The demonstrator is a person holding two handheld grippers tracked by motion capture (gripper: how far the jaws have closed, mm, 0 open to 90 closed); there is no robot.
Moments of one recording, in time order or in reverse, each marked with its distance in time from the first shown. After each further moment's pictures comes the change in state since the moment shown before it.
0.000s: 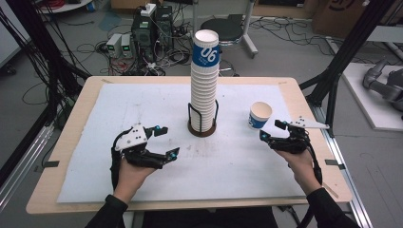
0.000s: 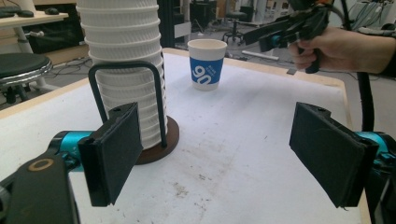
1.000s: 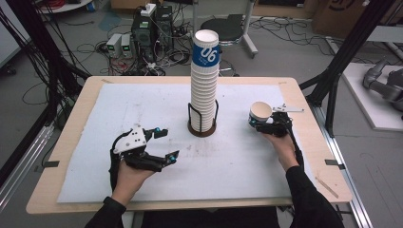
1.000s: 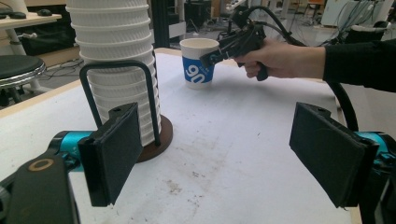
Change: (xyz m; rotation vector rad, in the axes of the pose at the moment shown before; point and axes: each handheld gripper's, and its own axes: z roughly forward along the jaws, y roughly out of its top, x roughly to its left) left arm -0.005 -0.001 -0.004 -0.002 -0.026 0.019; right arm -0.037 0.004 0.081 0.087 -0.158 0.026
